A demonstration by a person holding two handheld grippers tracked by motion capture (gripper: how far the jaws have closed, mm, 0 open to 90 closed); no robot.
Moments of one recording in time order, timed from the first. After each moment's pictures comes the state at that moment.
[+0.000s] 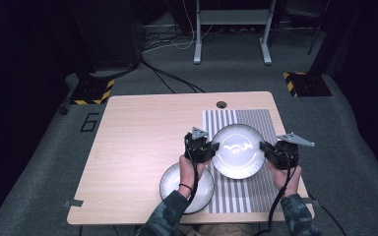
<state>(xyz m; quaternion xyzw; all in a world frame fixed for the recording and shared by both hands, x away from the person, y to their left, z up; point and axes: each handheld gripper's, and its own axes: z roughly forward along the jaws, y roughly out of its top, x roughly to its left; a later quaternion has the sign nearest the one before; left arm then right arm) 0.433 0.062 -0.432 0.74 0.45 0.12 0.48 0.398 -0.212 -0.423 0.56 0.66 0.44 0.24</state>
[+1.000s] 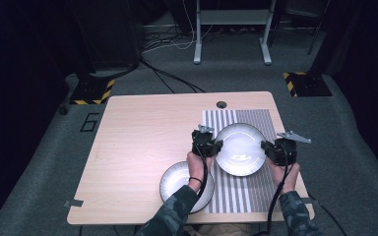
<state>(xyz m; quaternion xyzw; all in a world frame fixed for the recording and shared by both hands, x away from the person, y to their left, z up) 0.463 0.039 -0.452 0.74 0.50 0.10 0.45 0.421 -0.220 -0.443 0.59 0.65 0.41 0.23</state>
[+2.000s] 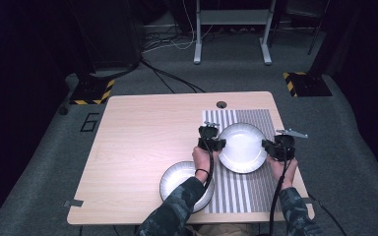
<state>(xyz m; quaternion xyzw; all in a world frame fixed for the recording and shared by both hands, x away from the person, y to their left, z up) 0.496 0.019 -0.468 0.75 0.52 0.08 0.40 0.451 -0.231 -0.467 0.62 0.64 0.39 0.22</state>
